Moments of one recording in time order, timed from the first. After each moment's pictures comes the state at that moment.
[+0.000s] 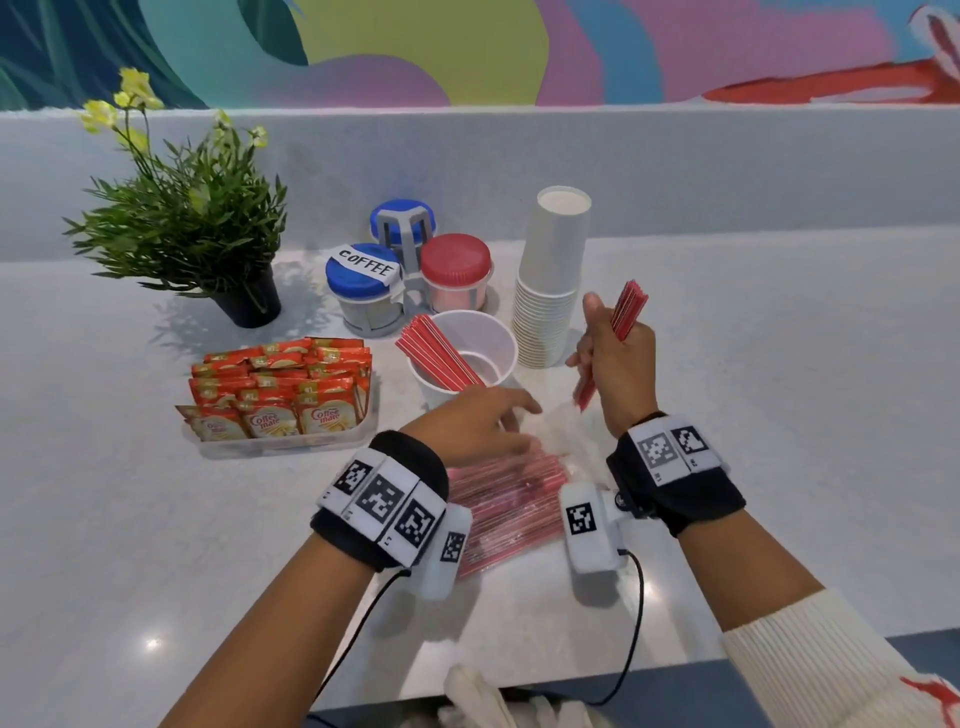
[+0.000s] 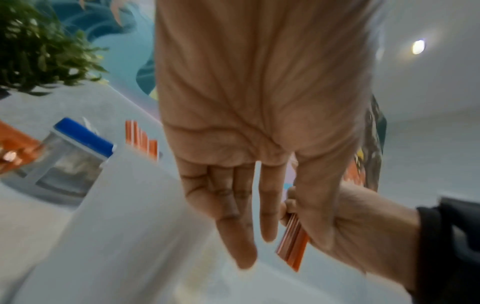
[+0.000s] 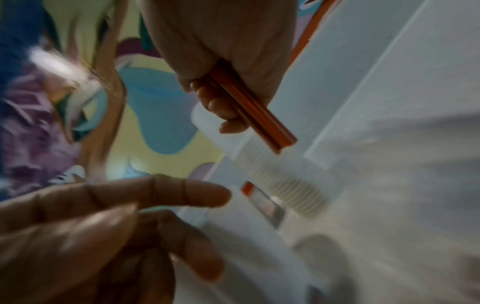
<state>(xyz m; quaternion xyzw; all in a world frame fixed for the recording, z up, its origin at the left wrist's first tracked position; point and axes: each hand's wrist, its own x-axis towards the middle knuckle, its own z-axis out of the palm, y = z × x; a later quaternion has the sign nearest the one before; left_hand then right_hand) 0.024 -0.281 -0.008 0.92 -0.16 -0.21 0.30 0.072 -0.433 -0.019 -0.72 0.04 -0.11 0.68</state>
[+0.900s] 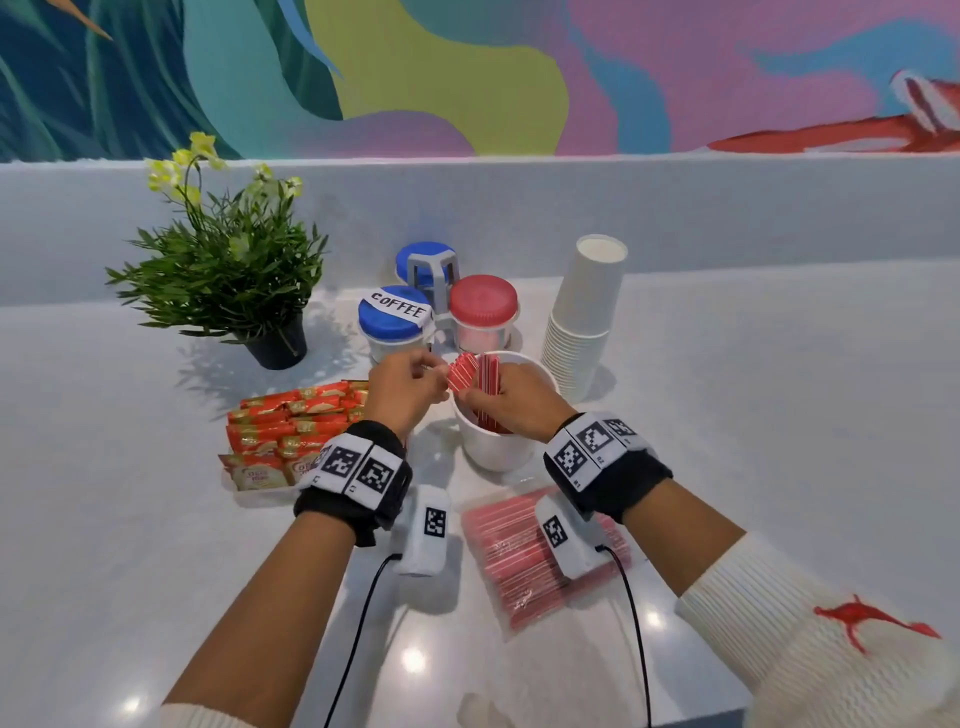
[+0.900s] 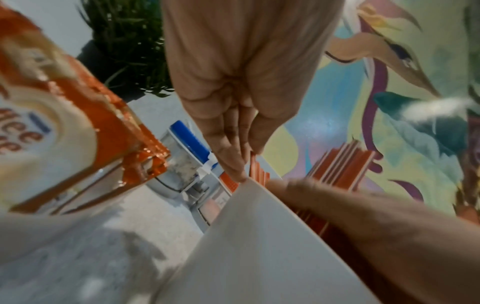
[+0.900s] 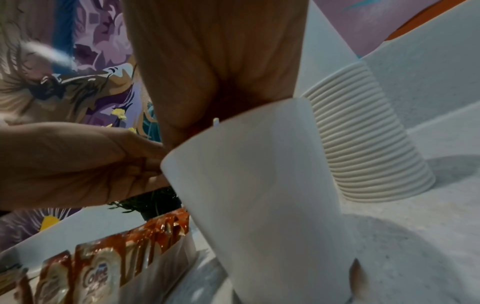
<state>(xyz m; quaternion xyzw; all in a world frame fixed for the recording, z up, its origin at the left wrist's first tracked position) 0.077 -0.193 -0.020 0.82 0.10 0.03 0.56 0.091 -0.333 -0.019 -0.93 -0.19 0.10 0.31</state>
